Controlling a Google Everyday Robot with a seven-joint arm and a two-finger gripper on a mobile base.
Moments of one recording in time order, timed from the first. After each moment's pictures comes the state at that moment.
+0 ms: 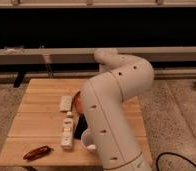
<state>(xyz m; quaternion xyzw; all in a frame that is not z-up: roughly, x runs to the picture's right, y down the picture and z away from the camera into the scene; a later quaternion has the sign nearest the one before) 0.056 0.067 0.857 -0.42 0.38 0.56 0.61</state>
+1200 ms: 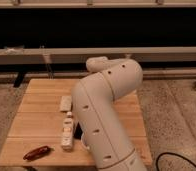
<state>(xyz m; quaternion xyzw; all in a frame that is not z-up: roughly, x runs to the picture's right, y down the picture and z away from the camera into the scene) 0.027 0.105 0.895 -0.39 0.40 0.53 0.64</state>
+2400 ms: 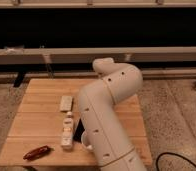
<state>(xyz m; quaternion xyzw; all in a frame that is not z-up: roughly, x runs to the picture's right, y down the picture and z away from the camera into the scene) 0.096 0.103 0.911 -0.35 0.46 0.59 0.56</state>
